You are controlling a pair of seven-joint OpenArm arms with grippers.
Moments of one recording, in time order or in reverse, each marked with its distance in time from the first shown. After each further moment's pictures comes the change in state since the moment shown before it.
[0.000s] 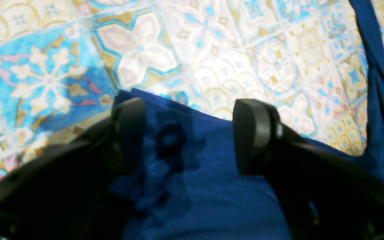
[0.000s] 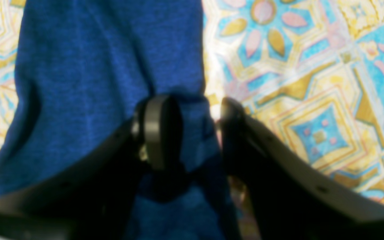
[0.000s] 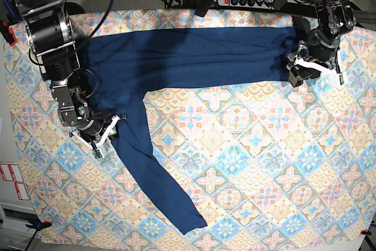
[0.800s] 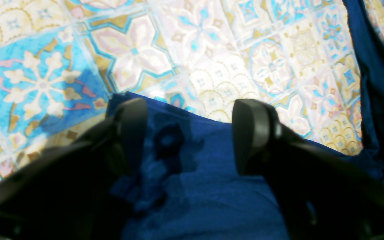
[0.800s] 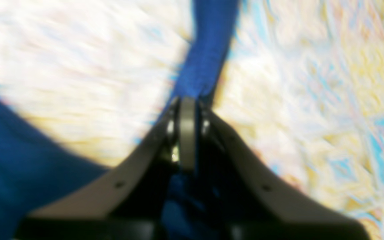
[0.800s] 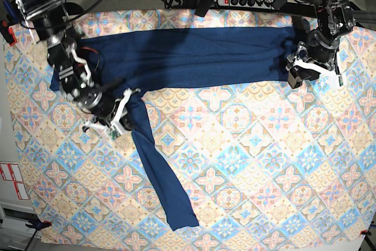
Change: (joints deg) left arm -0.3 0.0 0.2 0.1 0.1 -0.1 0.0; right arm -22.5 8.3 -0.8 46.3 -0.7 0.0 -2.9
